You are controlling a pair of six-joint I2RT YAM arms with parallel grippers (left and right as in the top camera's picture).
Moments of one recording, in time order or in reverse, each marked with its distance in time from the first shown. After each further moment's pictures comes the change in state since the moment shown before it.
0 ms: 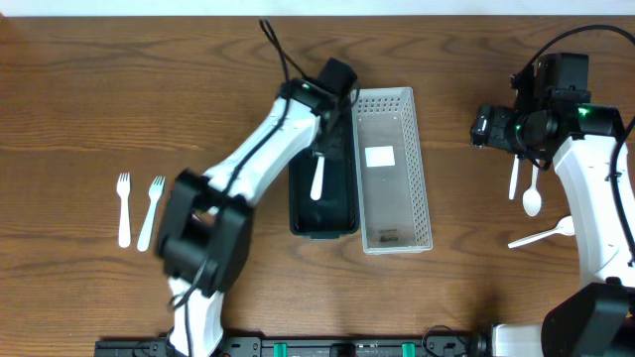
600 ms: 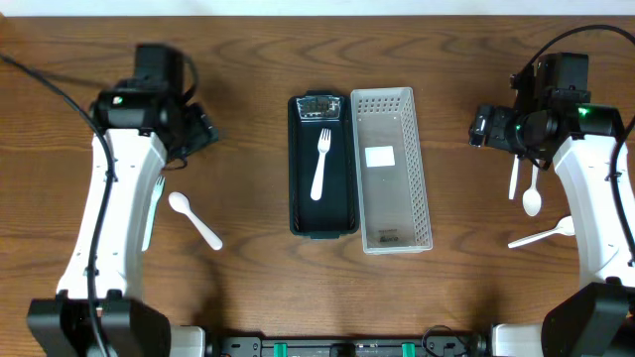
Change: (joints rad) left arm 0.540 -0.436 -0.262 -0.146 -0.082 -0.277; right arm 0.000 0.000 0.000 0.000 0.001 -0.002
